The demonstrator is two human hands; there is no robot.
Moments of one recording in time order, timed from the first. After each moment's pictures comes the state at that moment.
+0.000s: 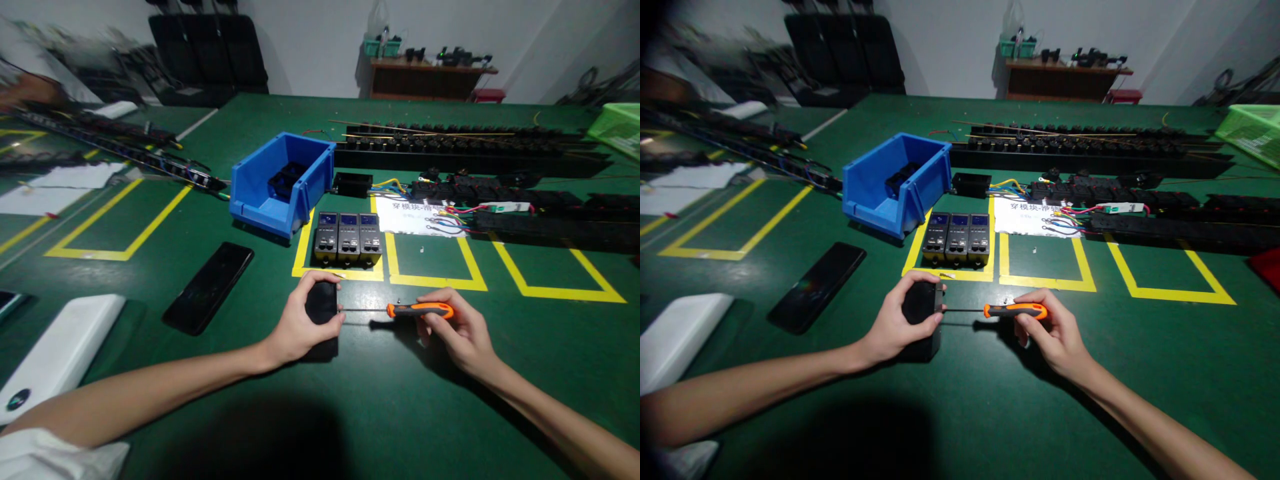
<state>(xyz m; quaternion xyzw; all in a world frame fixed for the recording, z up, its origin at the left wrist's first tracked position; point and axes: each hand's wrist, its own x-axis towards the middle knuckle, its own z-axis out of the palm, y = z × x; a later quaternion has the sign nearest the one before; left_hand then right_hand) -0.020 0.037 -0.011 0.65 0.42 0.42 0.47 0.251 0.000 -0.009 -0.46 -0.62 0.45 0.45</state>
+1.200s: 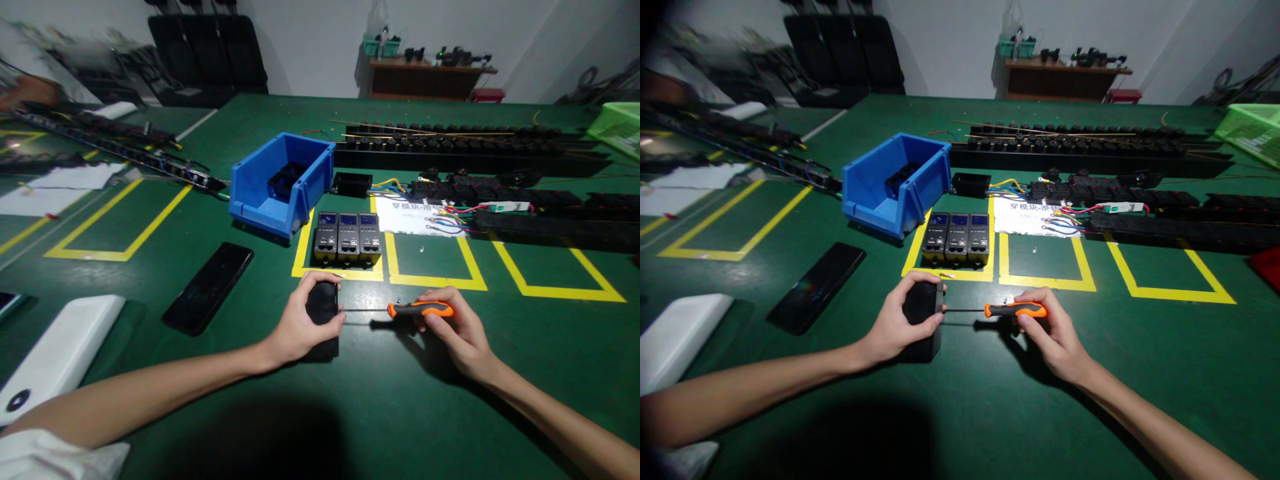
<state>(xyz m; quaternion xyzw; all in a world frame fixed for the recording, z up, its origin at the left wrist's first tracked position) -0.020 0.037 -0.010 0.66 0.42 0.42 0.46 0.256 -0.001 -0.015 -0.48 -0.64 0.40 0.44</state>
